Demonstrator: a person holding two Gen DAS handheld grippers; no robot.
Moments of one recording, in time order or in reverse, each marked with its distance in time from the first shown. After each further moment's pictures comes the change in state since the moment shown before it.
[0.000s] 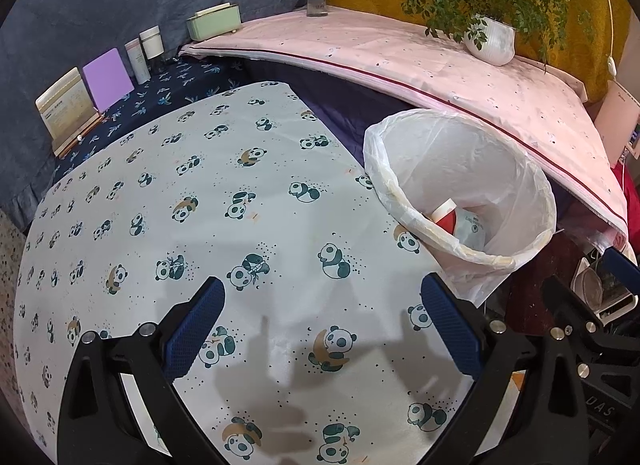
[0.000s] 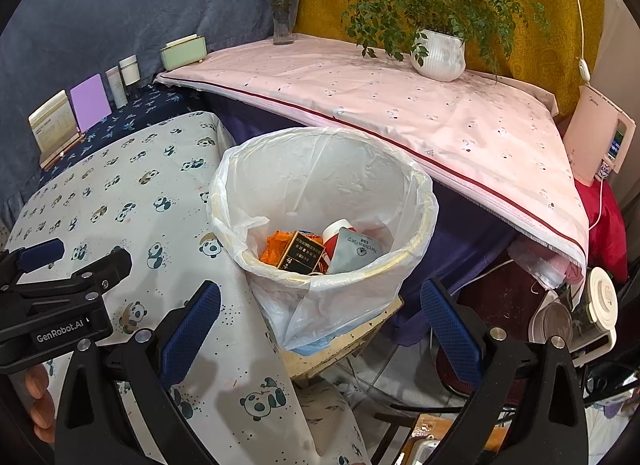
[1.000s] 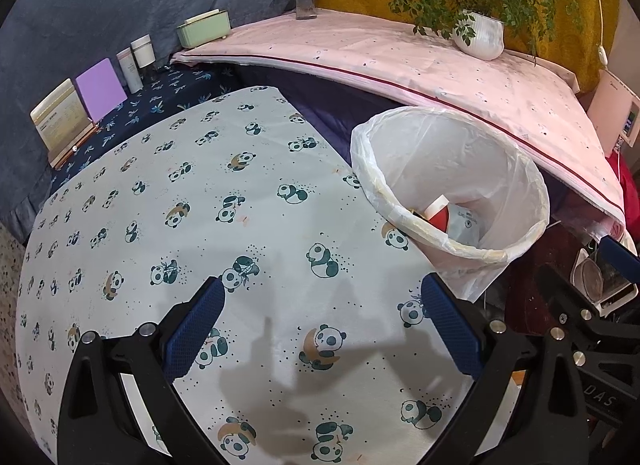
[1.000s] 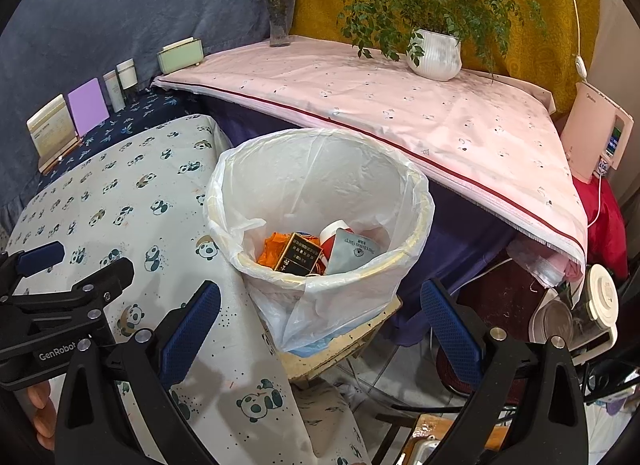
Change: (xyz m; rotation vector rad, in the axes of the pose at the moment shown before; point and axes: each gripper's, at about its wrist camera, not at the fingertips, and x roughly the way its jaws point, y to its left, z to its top) left arm -0.002 -0.010 -0.002 0.038 -0.009 -0.008; right arm 0.000 -0.003 0.001 0.014 -0.007 -0.003
